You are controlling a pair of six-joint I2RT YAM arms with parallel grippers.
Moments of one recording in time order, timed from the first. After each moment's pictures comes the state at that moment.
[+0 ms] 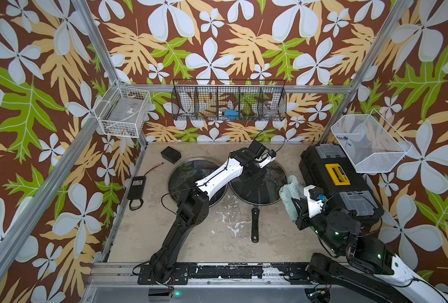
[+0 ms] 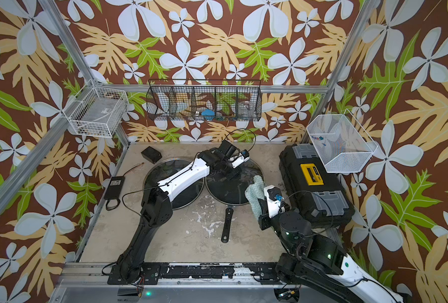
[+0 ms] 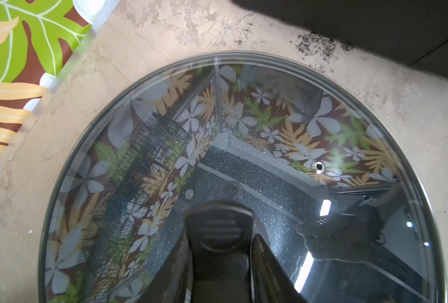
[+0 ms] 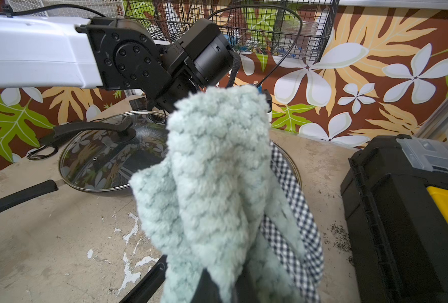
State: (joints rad) left arm -0.76 2.32 2.24 -0.82 0.11 0.27; right arm 0.96 0.47 0.81 -0.66 0.55 0.16
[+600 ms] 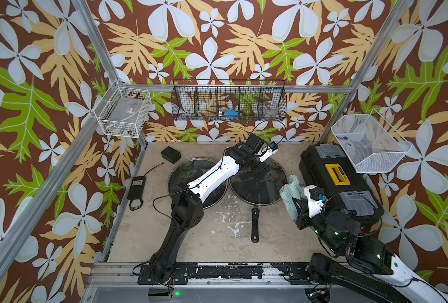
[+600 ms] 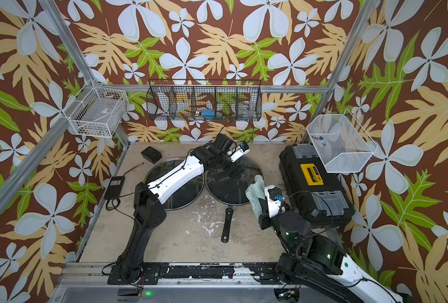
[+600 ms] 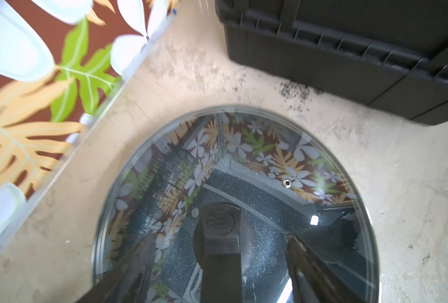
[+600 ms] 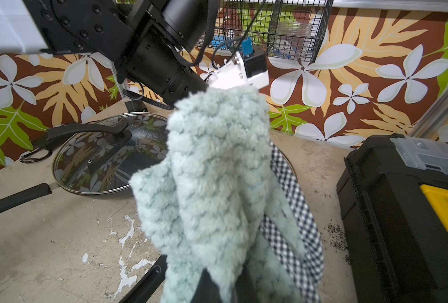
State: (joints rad) left arm -0.76 2.19 2.21 -0.77 0.14 0.26; right arm 0.96 0.47 0.80 -0.64 0.57 0.16
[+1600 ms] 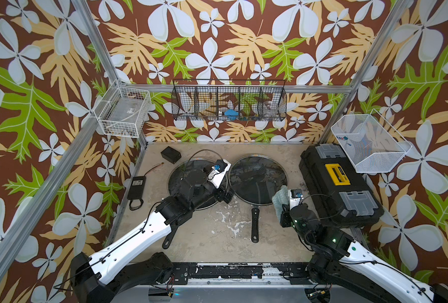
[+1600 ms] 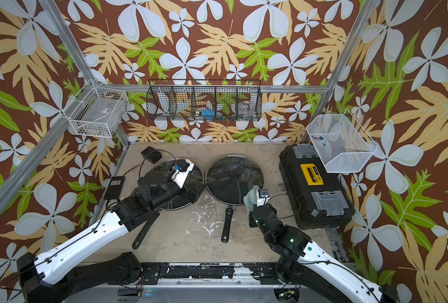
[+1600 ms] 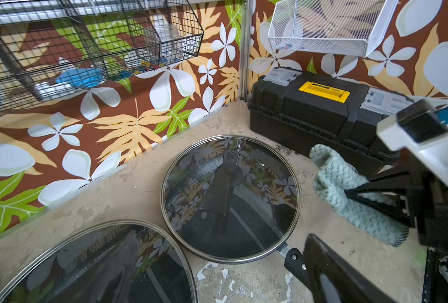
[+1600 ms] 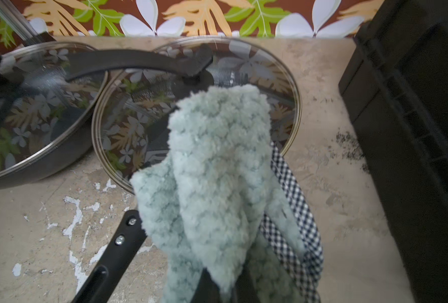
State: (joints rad) left arm -0.76 1.02 0.91 -0.13 -0.02 0.01; right arm 0.79 0.67 0.53 -0.55 0.51 0.48
